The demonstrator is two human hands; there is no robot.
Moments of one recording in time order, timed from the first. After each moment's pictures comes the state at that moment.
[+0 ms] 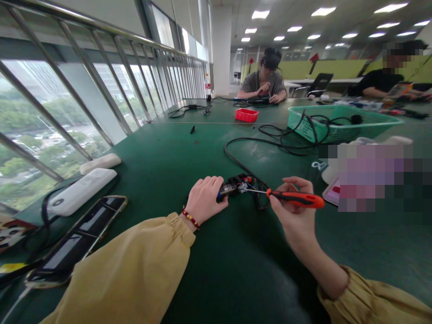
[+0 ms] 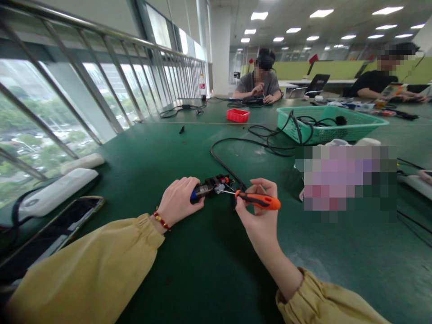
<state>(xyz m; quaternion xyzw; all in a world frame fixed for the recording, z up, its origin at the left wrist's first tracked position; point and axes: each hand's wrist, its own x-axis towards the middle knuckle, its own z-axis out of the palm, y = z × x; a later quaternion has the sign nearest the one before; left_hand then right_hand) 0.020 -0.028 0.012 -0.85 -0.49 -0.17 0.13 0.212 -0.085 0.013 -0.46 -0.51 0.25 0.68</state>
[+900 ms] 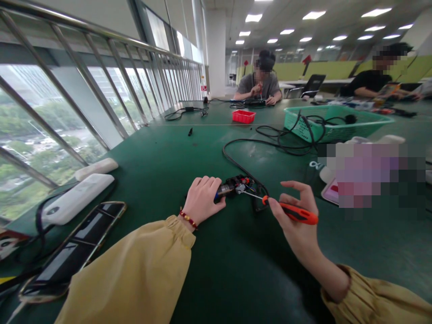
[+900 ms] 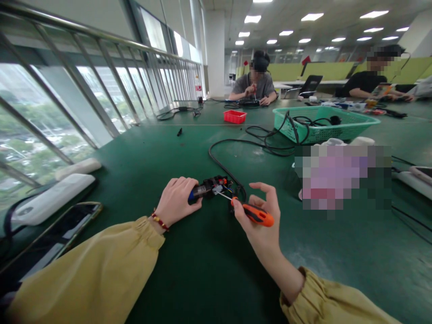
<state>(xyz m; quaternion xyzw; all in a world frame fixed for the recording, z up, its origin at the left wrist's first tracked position) 0.010 -0.020 0.012 -0.86 -0.46 -0.17 0.14 0.207 -0.095 0.017 -0.51 -0.54 0.20 0.63</state>
